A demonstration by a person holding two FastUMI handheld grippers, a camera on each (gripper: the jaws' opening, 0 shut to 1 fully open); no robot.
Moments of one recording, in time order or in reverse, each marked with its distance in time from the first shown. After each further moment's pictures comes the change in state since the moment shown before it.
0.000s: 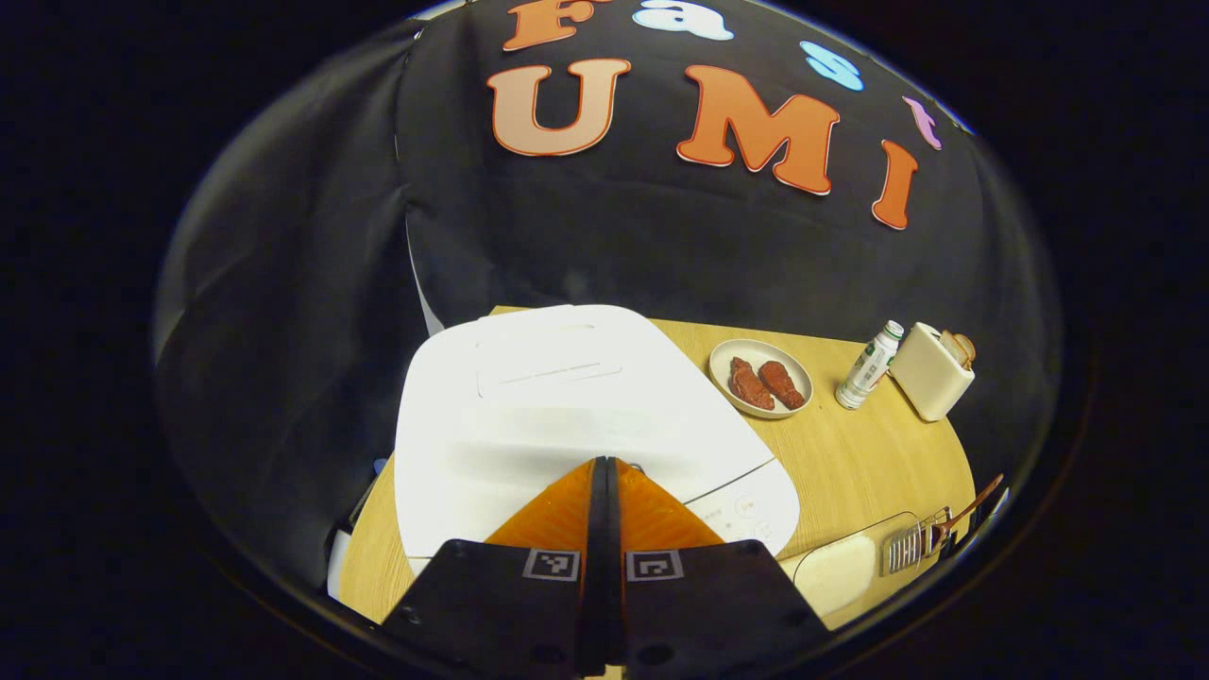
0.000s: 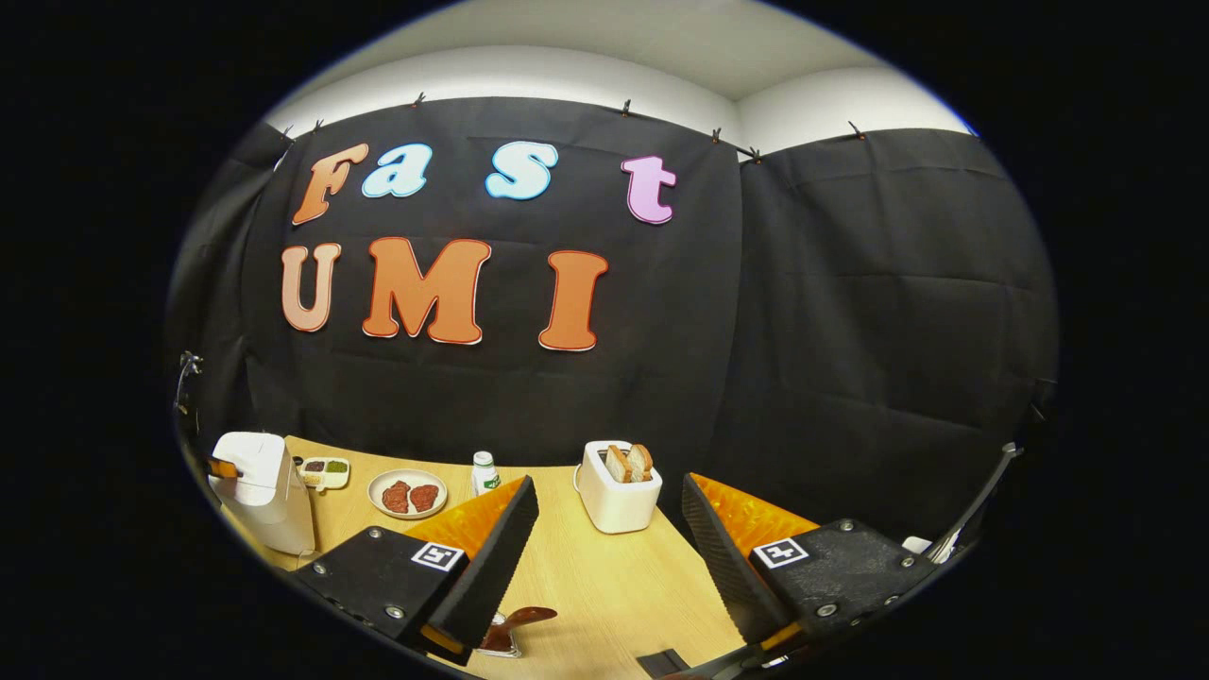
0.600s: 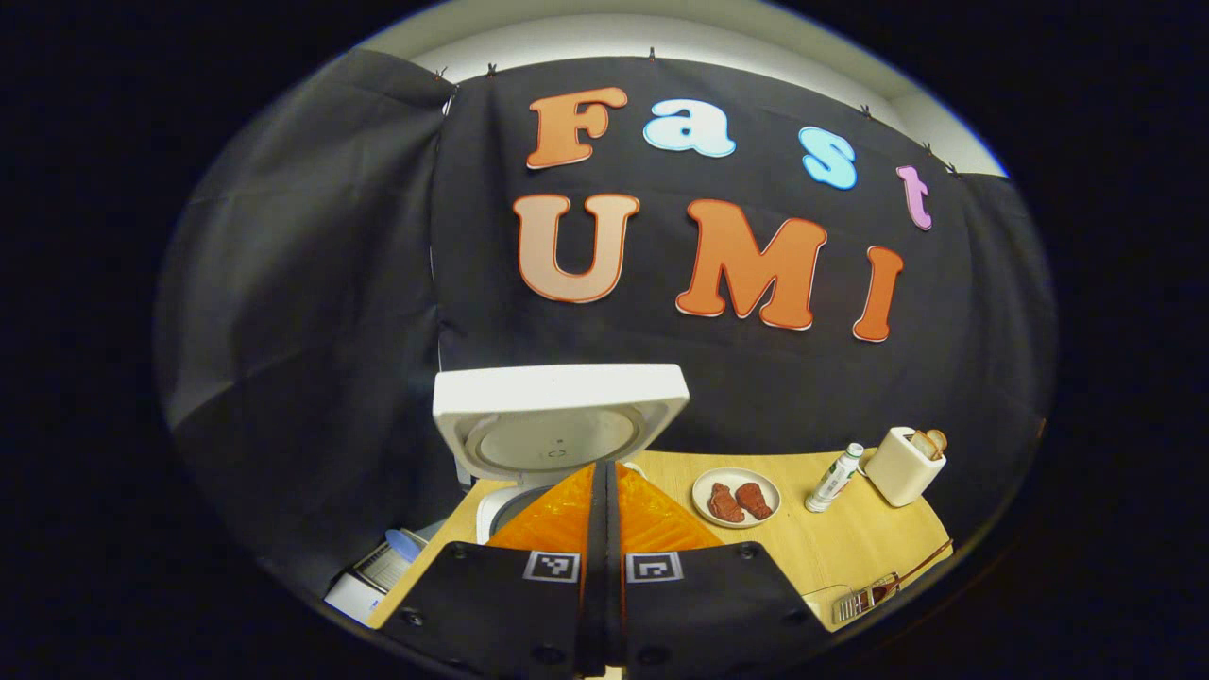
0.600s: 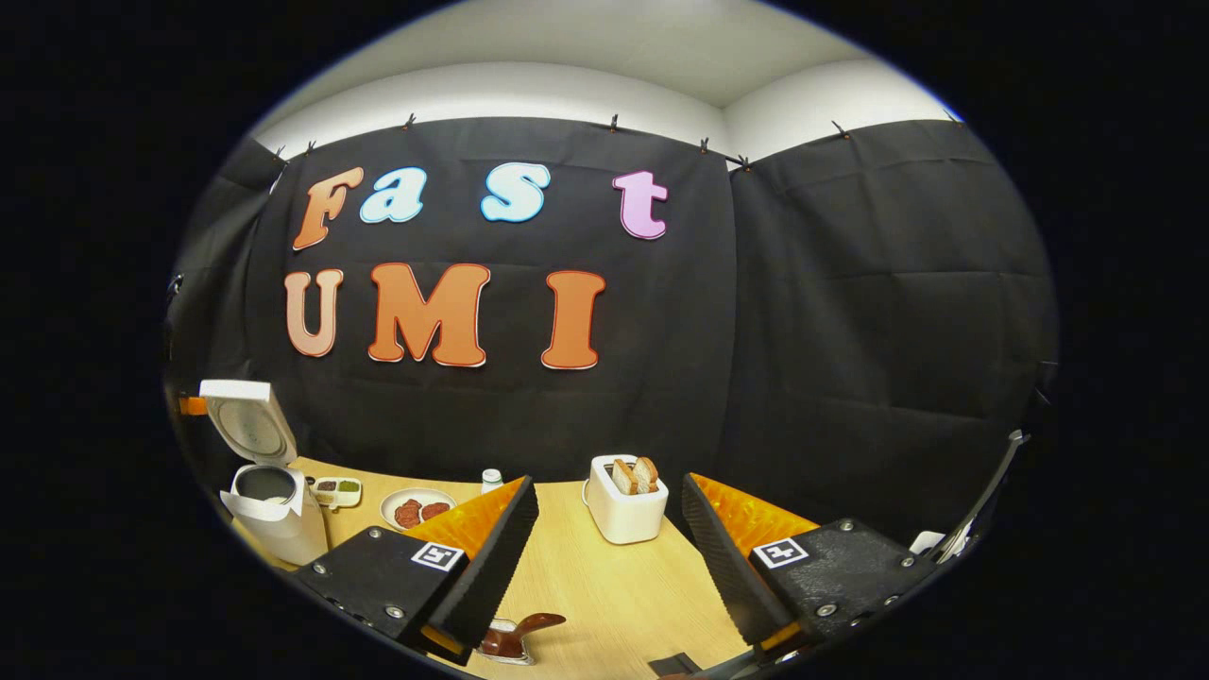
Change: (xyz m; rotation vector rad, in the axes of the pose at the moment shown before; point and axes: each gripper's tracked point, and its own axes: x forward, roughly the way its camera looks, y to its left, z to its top) left arm -0.135 0.003 0.139 -0.043 -0.393 0.031; right arm -0.010 -0.004 0.012 0.060 -0.063 0.022
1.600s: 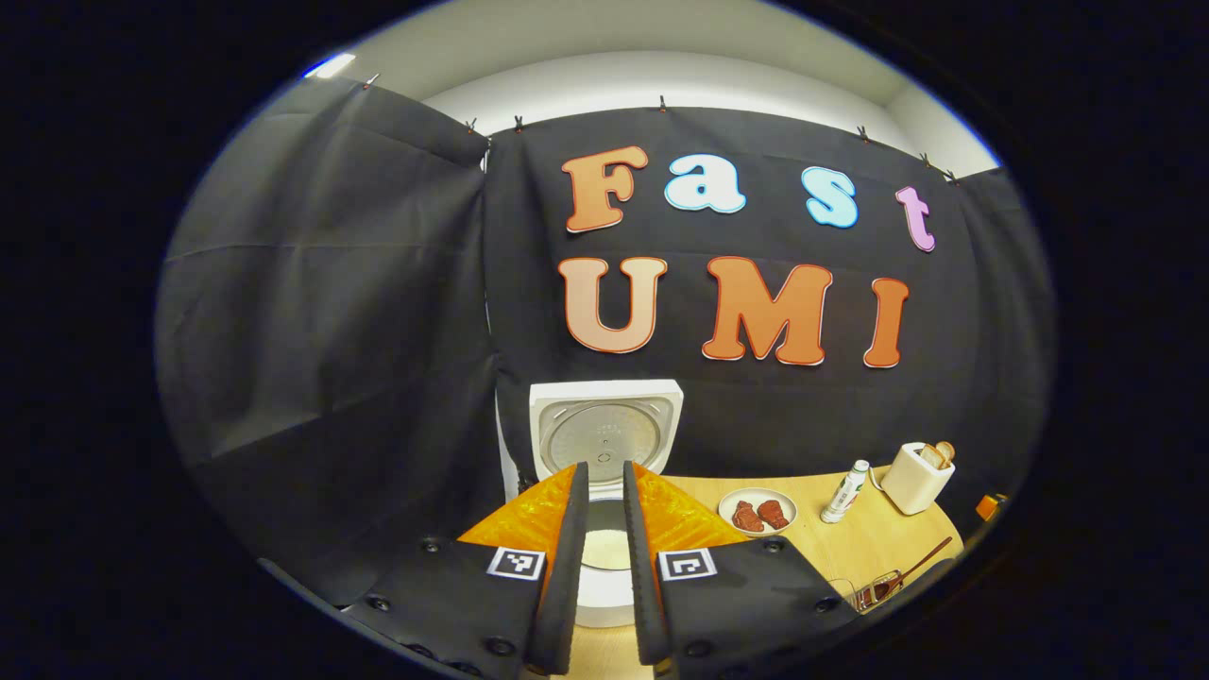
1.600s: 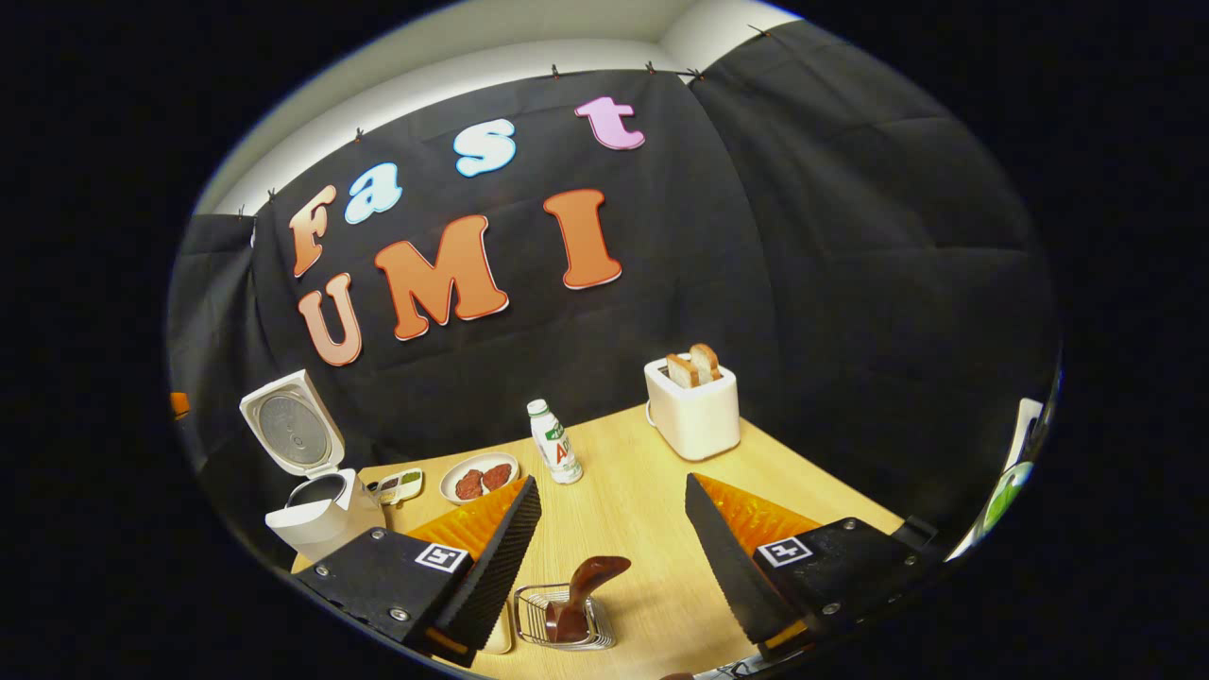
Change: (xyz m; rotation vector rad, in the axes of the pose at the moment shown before) left arm -0.113 0.025 0.029 0.023 -0.117 0.142; right arm 0.024 0.041 -0.168 0.301 0.228 0.153
